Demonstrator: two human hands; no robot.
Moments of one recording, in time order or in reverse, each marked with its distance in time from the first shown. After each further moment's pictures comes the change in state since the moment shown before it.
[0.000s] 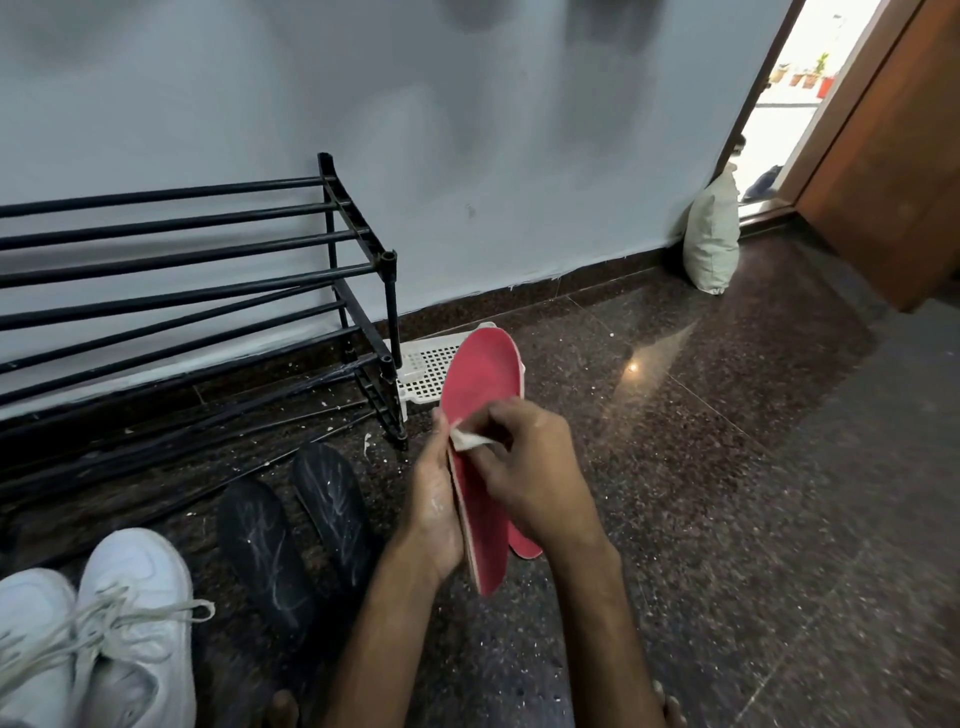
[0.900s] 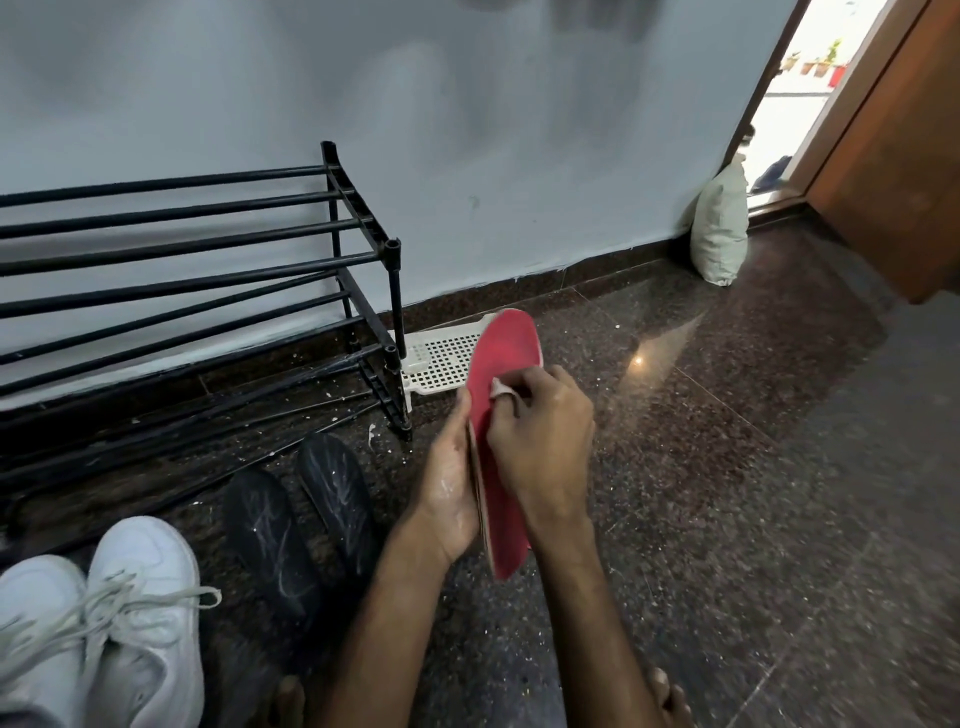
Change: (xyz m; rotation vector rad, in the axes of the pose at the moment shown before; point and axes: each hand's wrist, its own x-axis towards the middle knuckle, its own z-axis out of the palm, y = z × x) left_hand 0.003 0.003 -0.001 0.084 -0.031 -0.054; right_hand 0.009 -0.010 0.006 -0.140 0.342 0.169
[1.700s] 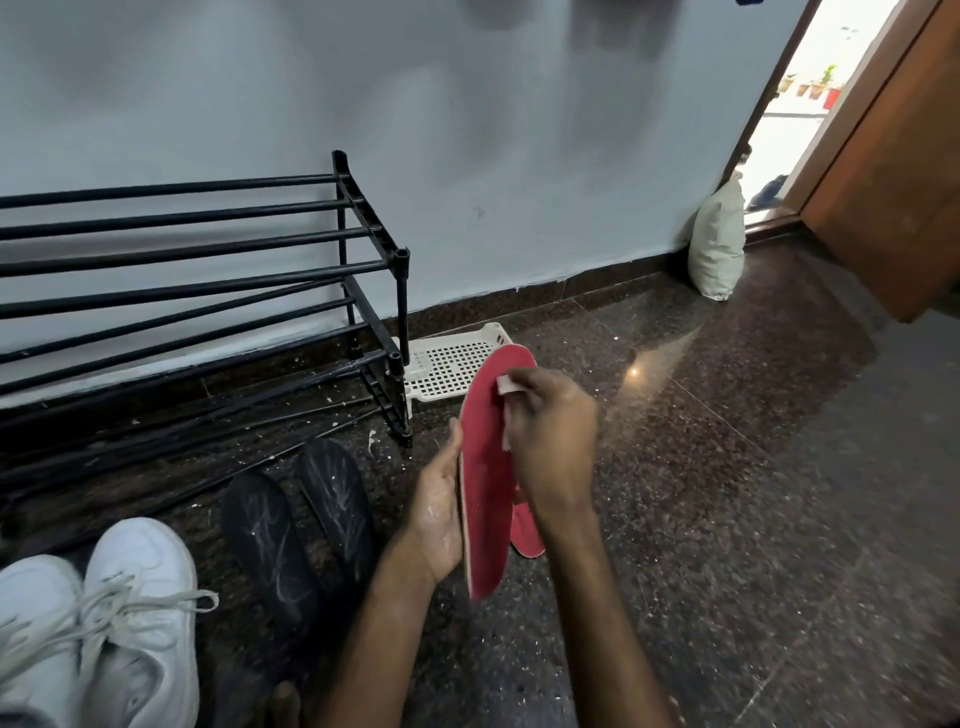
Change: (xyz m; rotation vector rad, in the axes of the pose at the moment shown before) left_hand 0.001 -0.008 -0.026 0.039 0.006 -0.025; right_hand 0.010 0.006 0.007 0.124 -0.032 0.022
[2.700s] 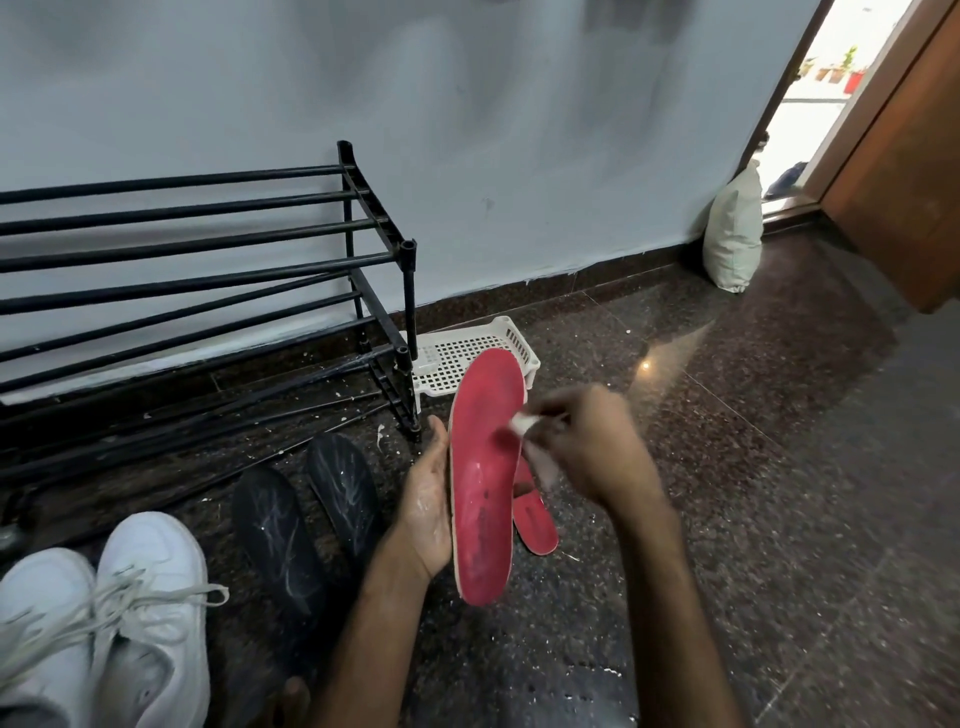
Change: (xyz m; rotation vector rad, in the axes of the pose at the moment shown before) left_hand 0.006 0.005 -0.022 -0.006 -0.030 -0.010; right_hand 0.016 0.013 -0.035 -0.103 -0.492 0.100
